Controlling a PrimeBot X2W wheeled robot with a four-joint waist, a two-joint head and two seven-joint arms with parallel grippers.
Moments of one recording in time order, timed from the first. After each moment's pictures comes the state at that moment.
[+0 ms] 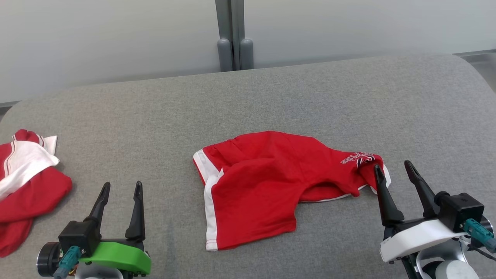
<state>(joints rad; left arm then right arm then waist) -0.05 0.23 -0.20 0.21 -0.37 0.01 -0.26 0.06 -0.07 0.01 -0.07 0.19 0.13 -0.07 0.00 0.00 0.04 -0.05</state>
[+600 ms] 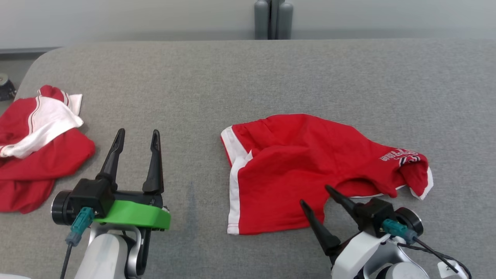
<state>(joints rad) -0.21 0.16 -0.21 0.14 -0.31 0.00 -0.26 -0.03 -0.19 0.37 0.02 0.22 0.13 0.02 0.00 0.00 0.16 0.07</state>
